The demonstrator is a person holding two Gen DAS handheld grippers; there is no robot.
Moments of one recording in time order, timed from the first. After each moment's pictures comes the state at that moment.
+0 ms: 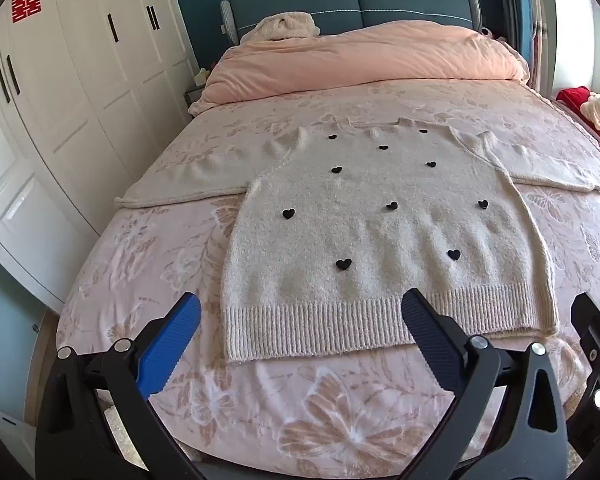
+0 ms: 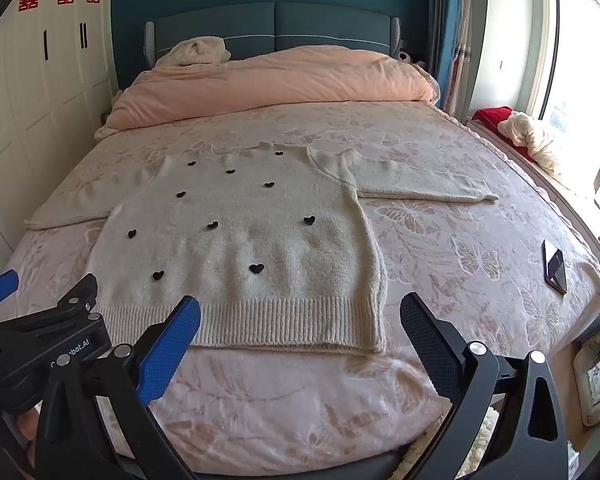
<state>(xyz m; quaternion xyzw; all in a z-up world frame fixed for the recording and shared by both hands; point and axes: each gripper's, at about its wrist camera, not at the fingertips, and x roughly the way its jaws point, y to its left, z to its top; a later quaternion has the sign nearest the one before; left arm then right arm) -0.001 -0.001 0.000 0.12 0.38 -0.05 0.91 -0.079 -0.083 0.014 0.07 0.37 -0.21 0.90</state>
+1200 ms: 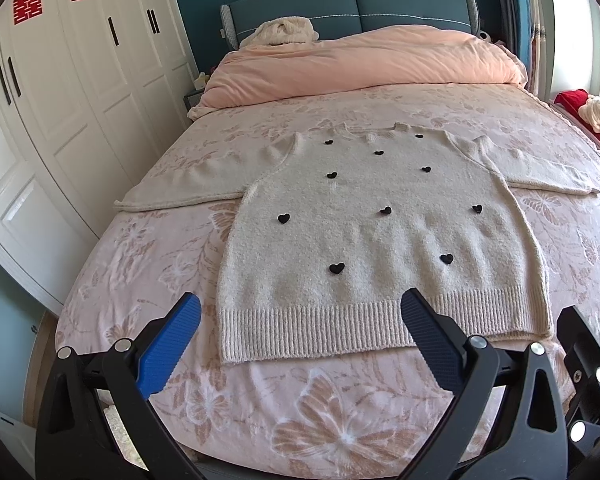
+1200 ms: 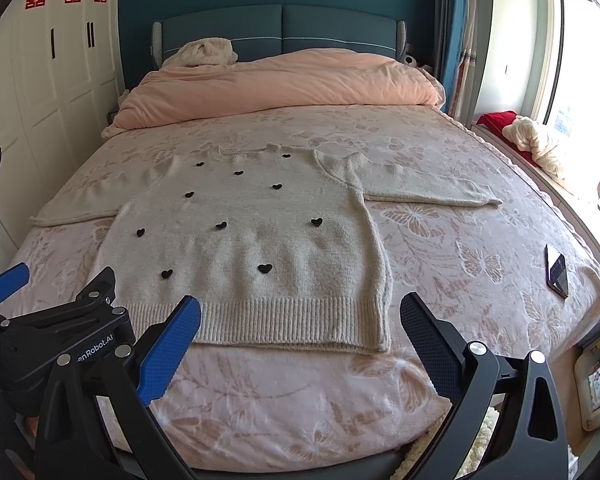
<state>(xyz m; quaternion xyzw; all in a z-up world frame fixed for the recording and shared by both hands) -0.004 -0.006 0.008 0.12 0.38 -0.05 0.92 -0.079 -0.073 0.020 0.07 0.37 -0.20 0.91</state>
